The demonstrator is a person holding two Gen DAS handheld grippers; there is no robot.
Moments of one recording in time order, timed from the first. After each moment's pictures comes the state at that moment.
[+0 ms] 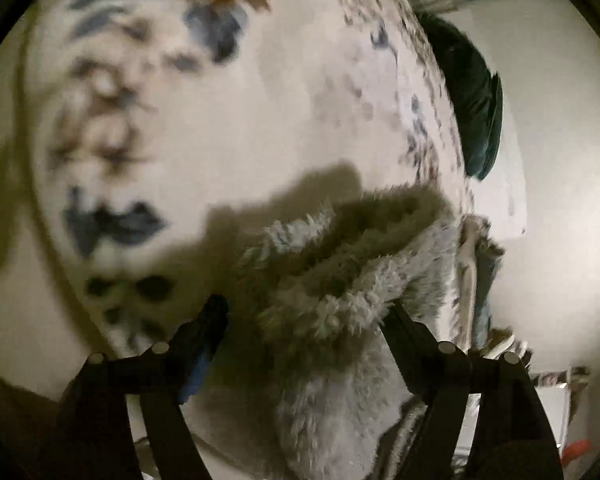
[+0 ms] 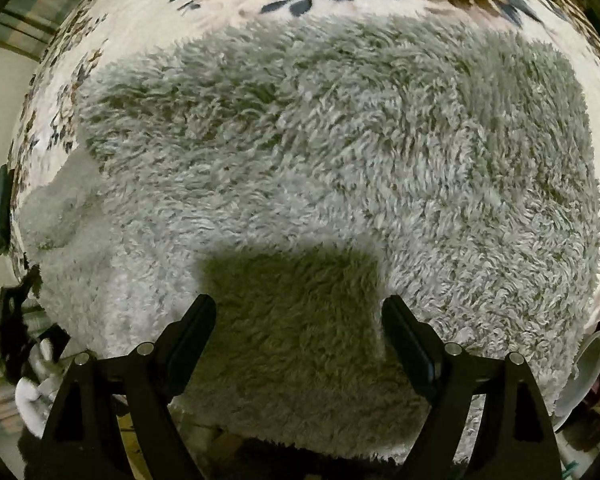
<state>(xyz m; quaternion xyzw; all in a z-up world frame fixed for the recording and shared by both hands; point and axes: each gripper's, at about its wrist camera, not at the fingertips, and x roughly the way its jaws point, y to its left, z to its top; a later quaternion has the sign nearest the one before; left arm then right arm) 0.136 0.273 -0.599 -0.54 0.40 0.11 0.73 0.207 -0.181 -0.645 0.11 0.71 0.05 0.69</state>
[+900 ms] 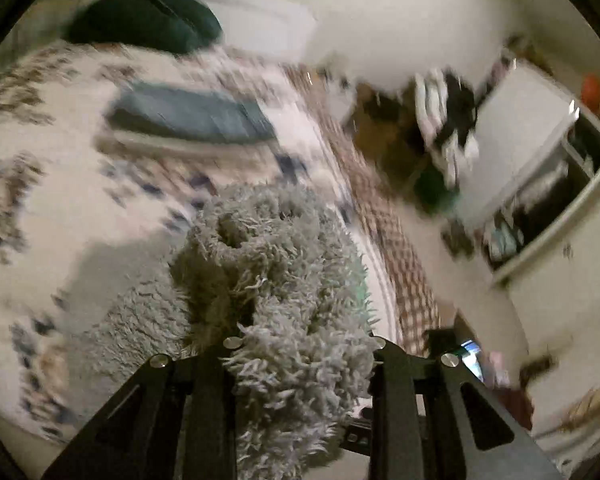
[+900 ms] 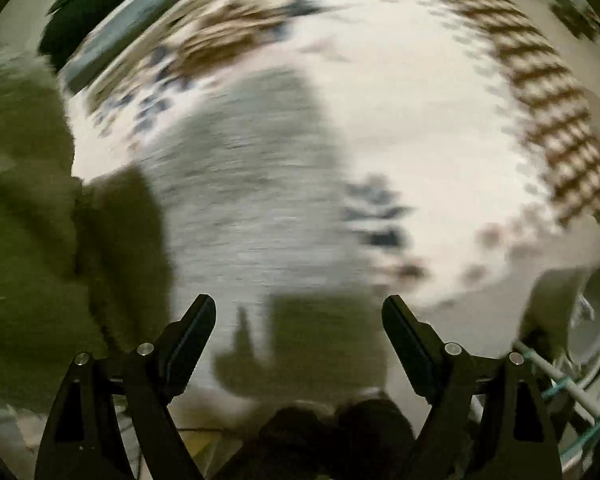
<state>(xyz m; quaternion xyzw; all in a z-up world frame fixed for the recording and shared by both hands) 0.213 -0.188 -0.409 -0.13 0.45 -0.21 0.86 0.168 -0.364 -0.600 0.23 0.67 -0.04 0.71</state>
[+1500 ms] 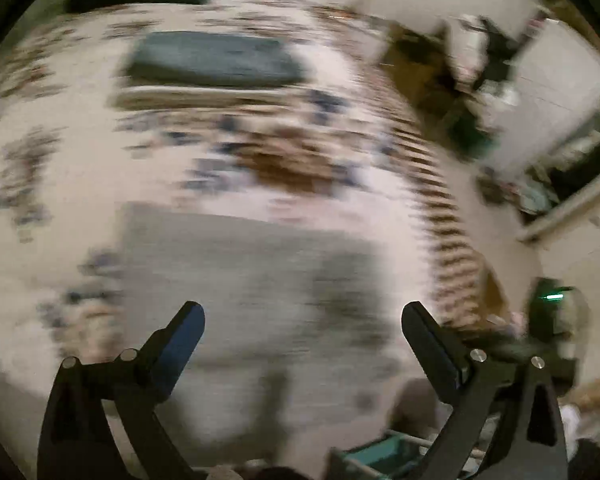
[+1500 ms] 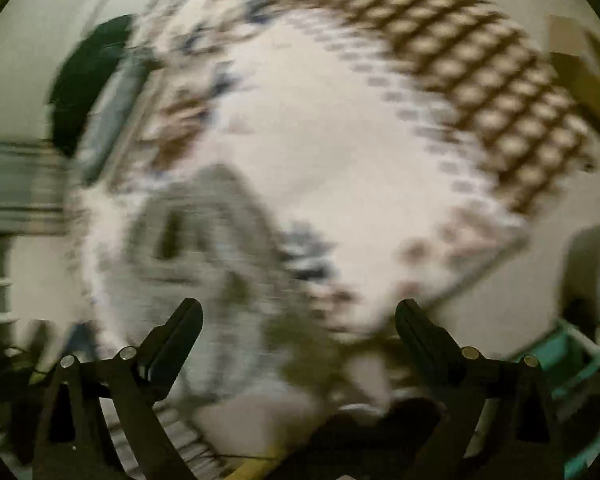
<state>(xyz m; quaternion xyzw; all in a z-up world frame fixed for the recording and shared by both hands) 0.225 -0.148 -0.404 -0.08 0.55 -0.14 0.82 0.144 -0.482 -0.591 0.39 0.60 0.00 0.70</state>
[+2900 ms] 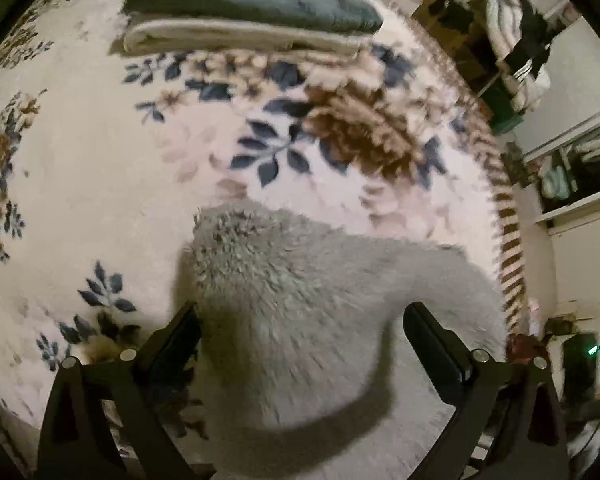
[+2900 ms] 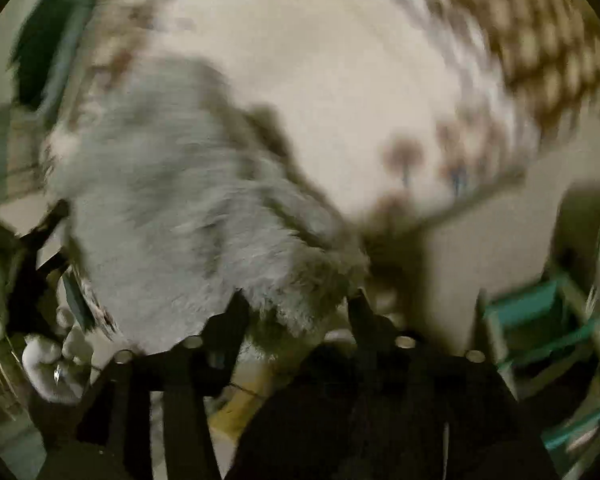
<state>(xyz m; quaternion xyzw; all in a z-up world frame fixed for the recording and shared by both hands) 0.298 -0.125 -0.483 -0.09 0.62 -0.15 0.77 0.123 -0.466 -0.624 0.34 0.70 0.01 0.62</state>
